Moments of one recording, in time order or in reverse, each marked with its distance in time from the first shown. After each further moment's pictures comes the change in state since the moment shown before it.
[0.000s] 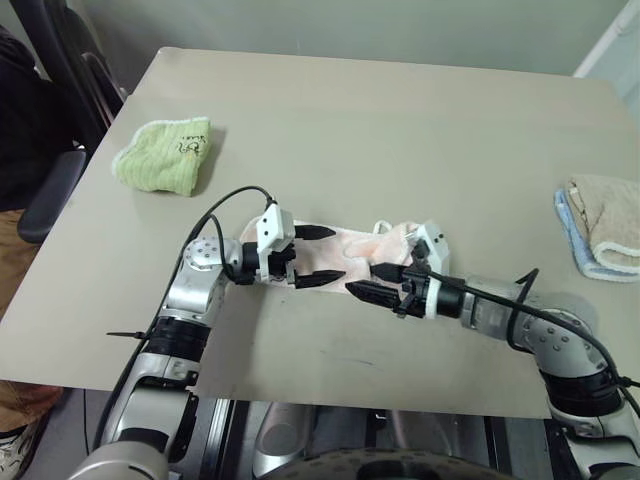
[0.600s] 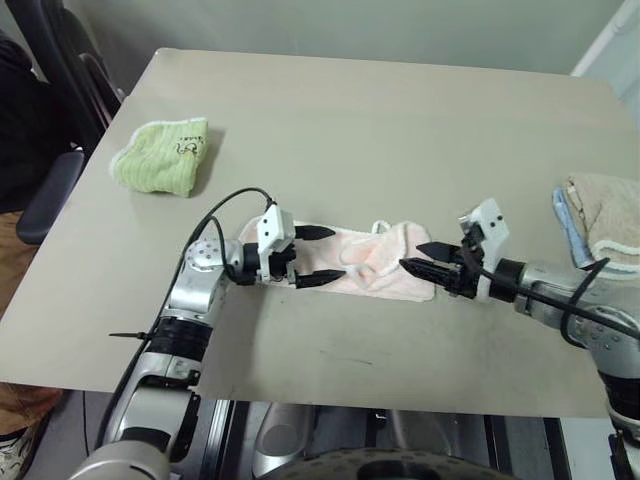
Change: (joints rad) left arm -0.004 -0.012 0.000 0.032 0.003 -0.029 0.004; right arm 0.032 -0.285 0.012 0.039 -0.343 -0.181 0.199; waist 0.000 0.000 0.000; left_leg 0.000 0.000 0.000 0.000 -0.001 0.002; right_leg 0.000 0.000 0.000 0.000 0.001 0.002
